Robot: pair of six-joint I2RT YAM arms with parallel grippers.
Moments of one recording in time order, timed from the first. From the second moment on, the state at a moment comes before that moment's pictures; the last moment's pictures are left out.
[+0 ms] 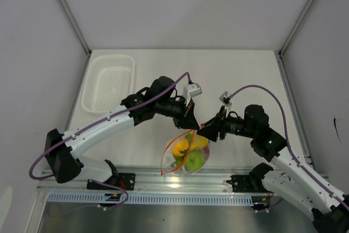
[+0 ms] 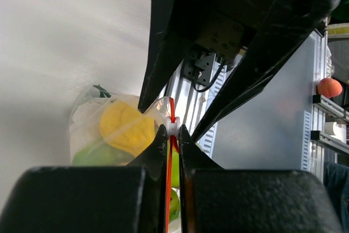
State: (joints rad) left arm -0.88 1.36 1.22 -0.45 0.63 -0.22; right arm 0.62 0.71 0.62 -0.14 -0.60 0.43
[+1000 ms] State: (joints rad) left arm -0.85 1.31 1.16 -0.38 0.82 -0.24; right arm 0.62 0.81 0.53 0.09 -0.81 0.37
